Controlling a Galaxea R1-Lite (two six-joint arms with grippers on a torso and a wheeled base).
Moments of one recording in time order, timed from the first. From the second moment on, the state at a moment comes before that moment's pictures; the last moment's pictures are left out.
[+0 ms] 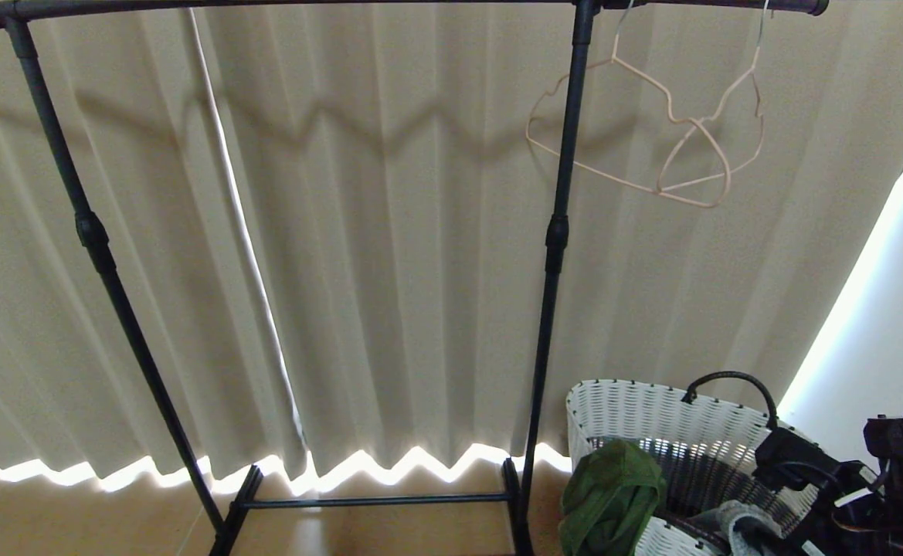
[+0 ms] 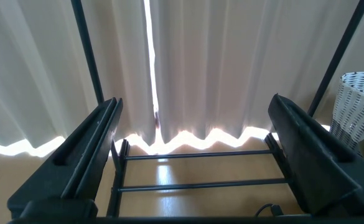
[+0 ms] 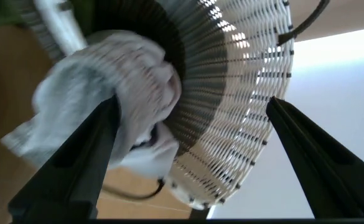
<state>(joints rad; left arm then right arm) 0.01 0.00 -0.03 0.06 -0.02 0.02 0.01 1.66 -0.17 -0.61 -0.16 -0.64</state>
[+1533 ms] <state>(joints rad) 0.01 0.00 -0.03 0.06 -0.02 0.02 -0.04 1.36 -0.08 -0.79 -0.20 -0.71</state>
